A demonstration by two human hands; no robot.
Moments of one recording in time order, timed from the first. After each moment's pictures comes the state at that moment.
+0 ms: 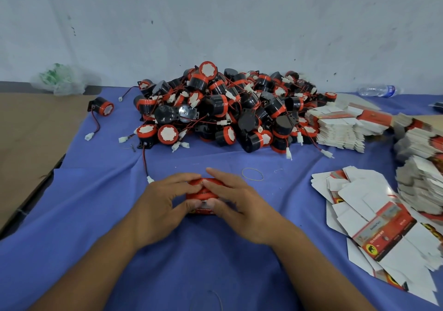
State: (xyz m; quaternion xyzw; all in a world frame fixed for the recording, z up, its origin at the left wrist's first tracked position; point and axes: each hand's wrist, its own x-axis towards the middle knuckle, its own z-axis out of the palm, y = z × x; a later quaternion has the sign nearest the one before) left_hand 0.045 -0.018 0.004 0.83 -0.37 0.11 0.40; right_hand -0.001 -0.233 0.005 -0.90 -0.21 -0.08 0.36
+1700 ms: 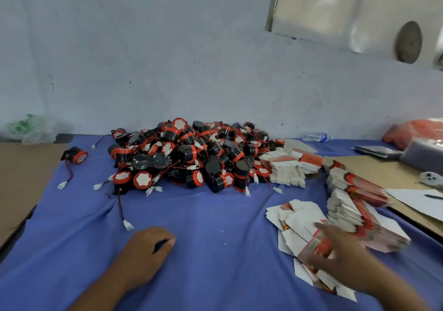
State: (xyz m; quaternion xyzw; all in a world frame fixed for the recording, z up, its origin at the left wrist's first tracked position) left_hand 0.035 -0.021 -0.004 0.85 -0.35 0.08 0.39; right_hand -0.151 -0.386 0.079 -0.96 0.23 -0.07 0.16
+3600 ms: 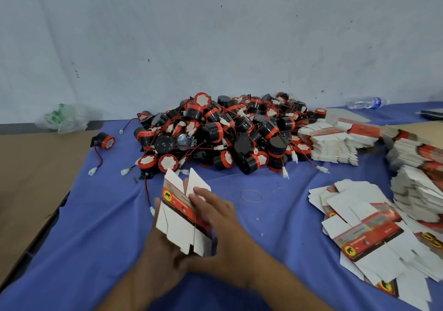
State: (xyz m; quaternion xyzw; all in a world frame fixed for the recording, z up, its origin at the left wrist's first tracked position) left_hand -0.008 -0.021 0.013 0.74 -0.32 -0.07 0.59; right_hand -0.025 -0.192 0.029 -0.89 -0.21 -0.08 0.41
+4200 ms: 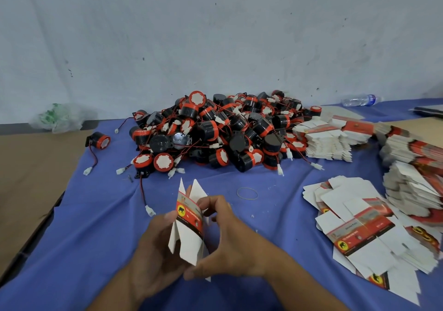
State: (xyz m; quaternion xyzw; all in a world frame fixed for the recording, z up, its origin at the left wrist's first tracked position) left_hand -0.005 -0.034 0.043 0.44 -0.10 -0.28 0.85; right_hand -0.027 -0.207 0.036 -0.86 -0.13 0.05 0.50
